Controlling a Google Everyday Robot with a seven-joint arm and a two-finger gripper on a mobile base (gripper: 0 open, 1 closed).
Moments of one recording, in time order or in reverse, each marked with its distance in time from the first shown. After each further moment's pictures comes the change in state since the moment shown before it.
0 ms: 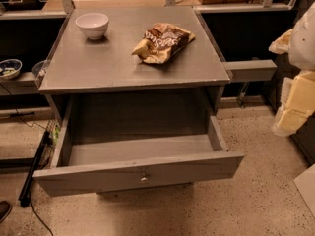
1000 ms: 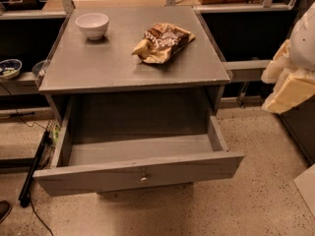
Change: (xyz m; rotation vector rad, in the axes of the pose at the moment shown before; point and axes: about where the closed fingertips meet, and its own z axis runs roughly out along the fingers) arm 0.000 0.000 0.000 0.000 0.000 0.000
